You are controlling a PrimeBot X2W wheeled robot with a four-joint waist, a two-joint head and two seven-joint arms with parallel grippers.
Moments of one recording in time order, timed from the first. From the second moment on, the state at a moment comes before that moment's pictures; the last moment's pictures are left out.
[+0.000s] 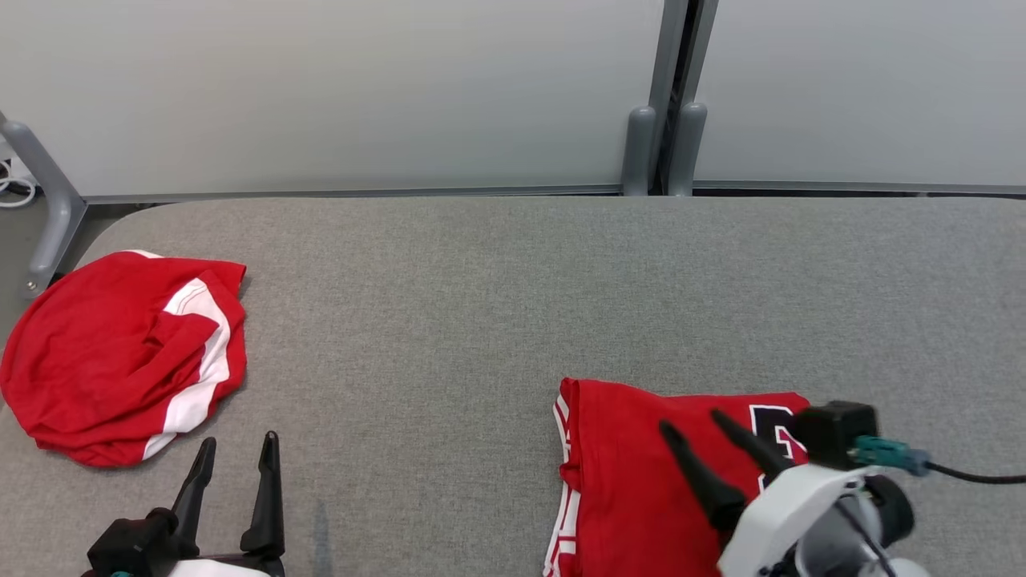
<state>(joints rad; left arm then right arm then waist) 0.08 0.16 -0.08 0.19 -0.39 0.00 -0.26 -0.04 -0.05 0.28 0.00 0.42 0.13 0.33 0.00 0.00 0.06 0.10</state>
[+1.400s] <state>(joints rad) 0.16 0.18 -0.05 0.19 -0.40 0.02 -0.26 0.02 -0.05 -0.11 0.17 0.13 0.13 -0.02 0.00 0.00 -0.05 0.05</state>
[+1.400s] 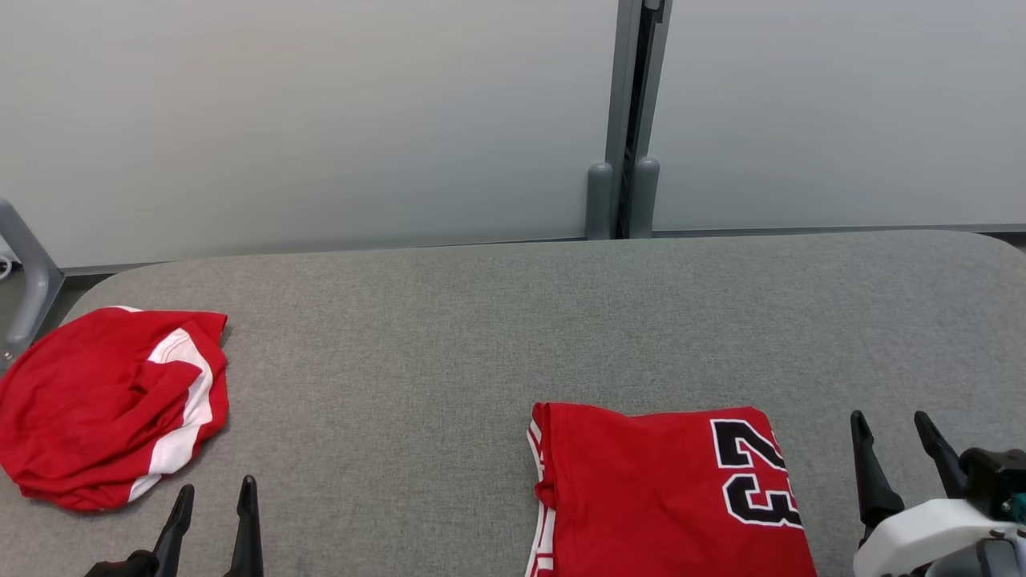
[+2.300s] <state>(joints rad) 0.16 0.18 -0.07 0.20 -0.41 0.02 -0.26 -0.03 -0.05 -0.09 0.07 0.25 0.13 0.61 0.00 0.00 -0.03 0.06</state>
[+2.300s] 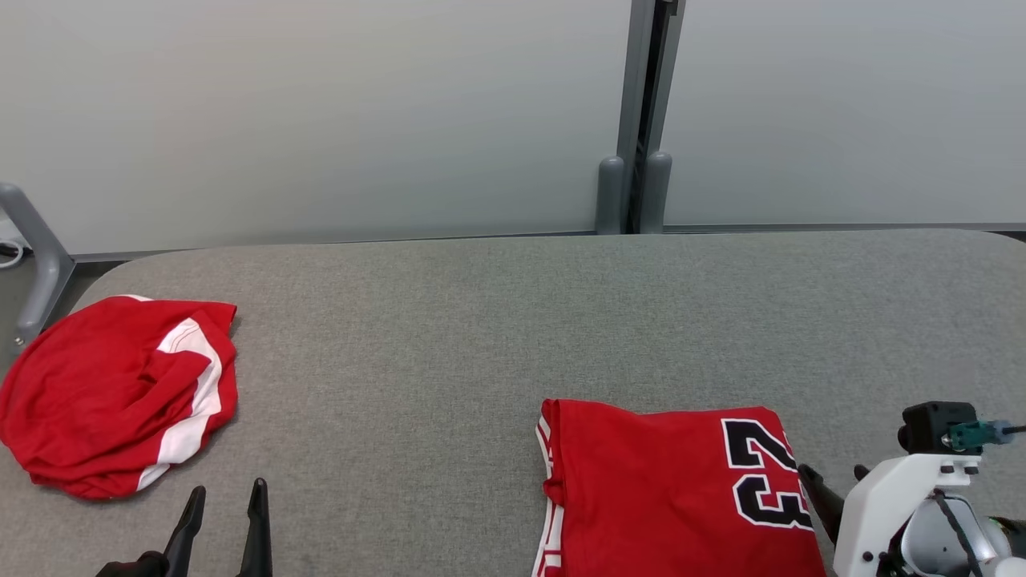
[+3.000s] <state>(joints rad) 0.11 0.19 -0.08 0.21 -0.41 0.00 -0.26 -0.18 -0.06 -0.09 0.38 0.27 0.13 0.78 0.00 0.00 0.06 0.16</state>
